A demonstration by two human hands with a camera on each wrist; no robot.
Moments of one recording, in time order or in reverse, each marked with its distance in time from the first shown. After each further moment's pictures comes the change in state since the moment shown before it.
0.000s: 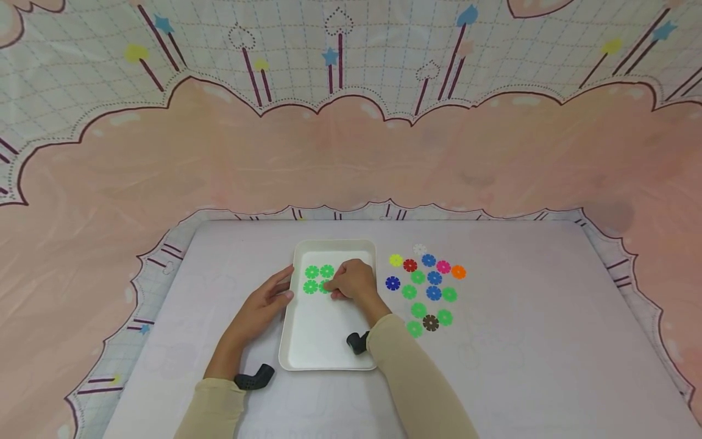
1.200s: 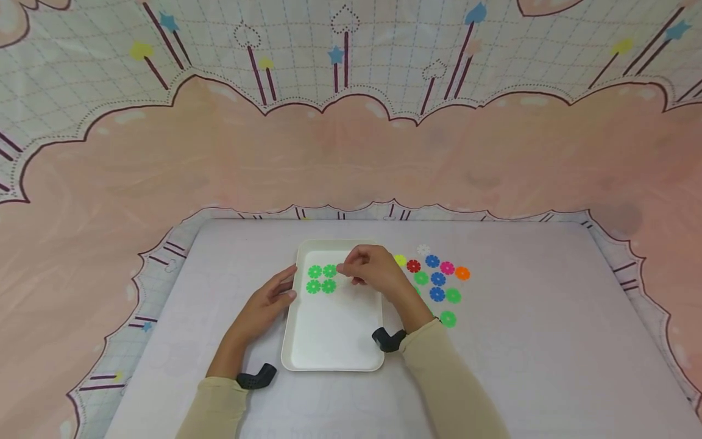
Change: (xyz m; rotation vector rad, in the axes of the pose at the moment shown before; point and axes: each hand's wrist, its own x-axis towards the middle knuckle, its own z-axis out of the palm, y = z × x) left_hand 0.001 -0.001 -0.001 -0.030 -0.014 0.016; right_hand -0.030 -0.012 -0.064 0.108 -0.146 -0.227
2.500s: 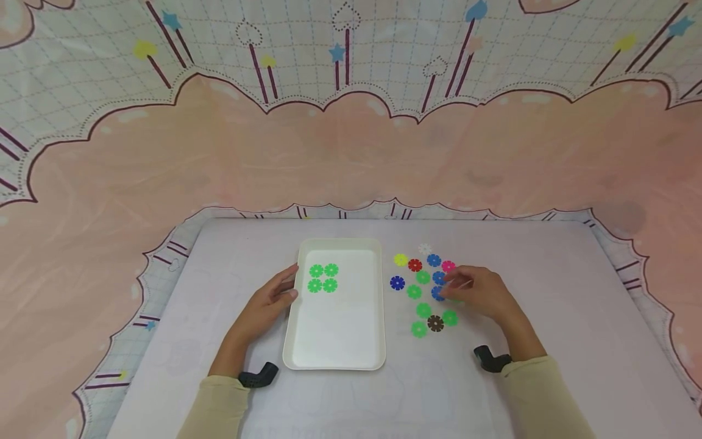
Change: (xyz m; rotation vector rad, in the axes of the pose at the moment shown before) left_hand -0.001 0.001 0.001 0.024 0.012 -0.011; right_hand -0.075 0.088 -0.140 -0.513 0.111 0.008
